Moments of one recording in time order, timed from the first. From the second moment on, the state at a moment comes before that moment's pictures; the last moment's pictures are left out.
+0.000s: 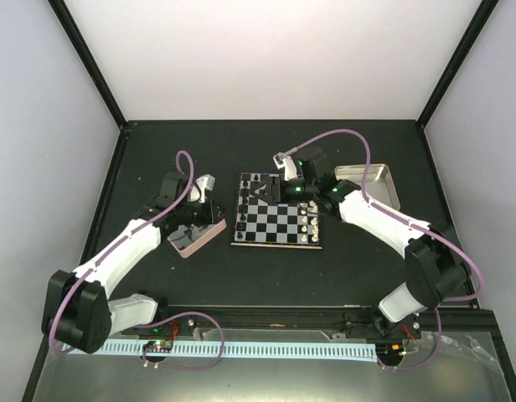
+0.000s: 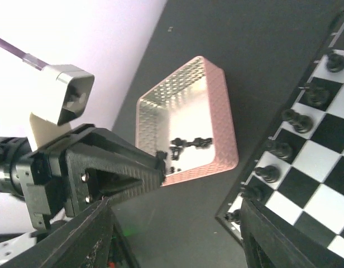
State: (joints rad) left arm -0.30 1.20 0.75 -0.38 0.46 -0.52; right arm 0.64 1.55 1.11 -0.15 -0.54 0.61
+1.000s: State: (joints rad) left arm -0.43 1.00 0.75 -0.15 0.92 -0.32; right arm 0.62 1.45 1.11 -0.06 -1.00 0.65
